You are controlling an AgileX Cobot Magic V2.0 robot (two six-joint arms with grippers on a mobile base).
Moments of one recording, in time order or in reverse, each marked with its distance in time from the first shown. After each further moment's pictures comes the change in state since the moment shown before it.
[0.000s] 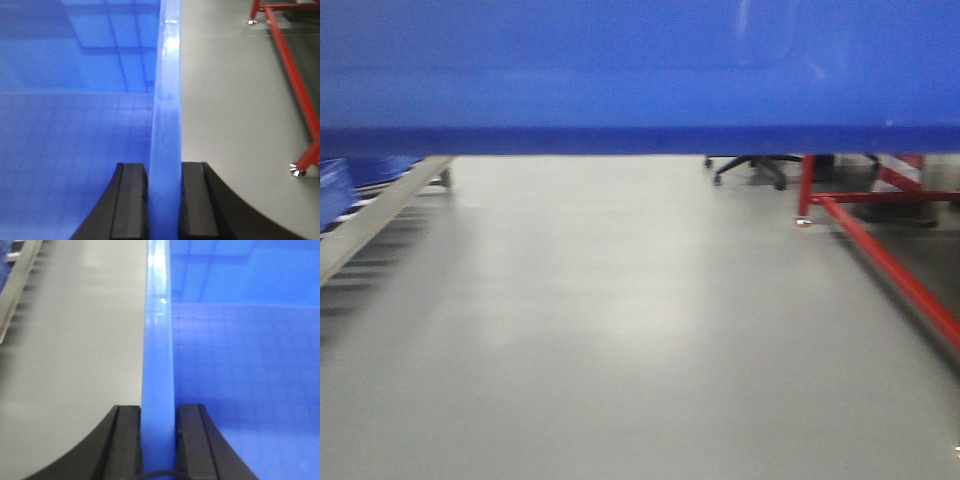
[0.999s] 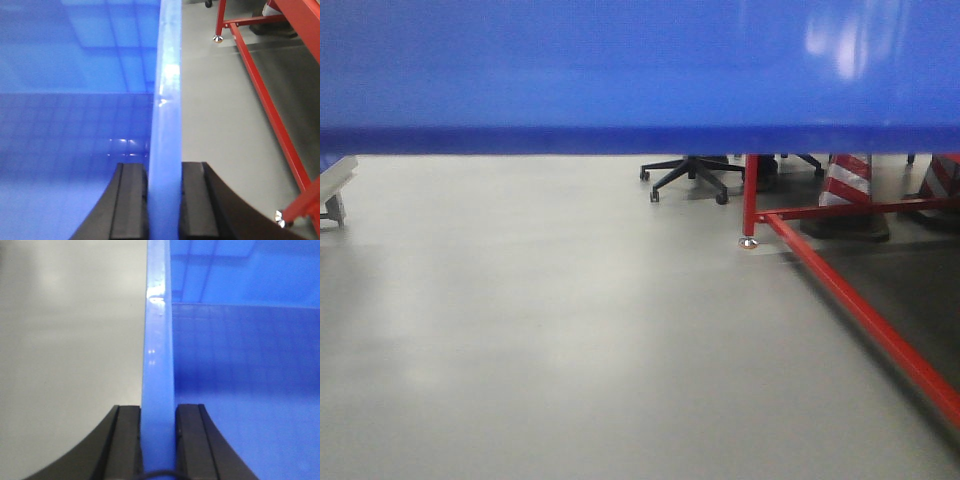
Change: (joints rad) left arm 0.000 0.000 0.000 0.000 0.000 0.000; right arm 0.000 0.000 0.000 0.000 0.000 0.000
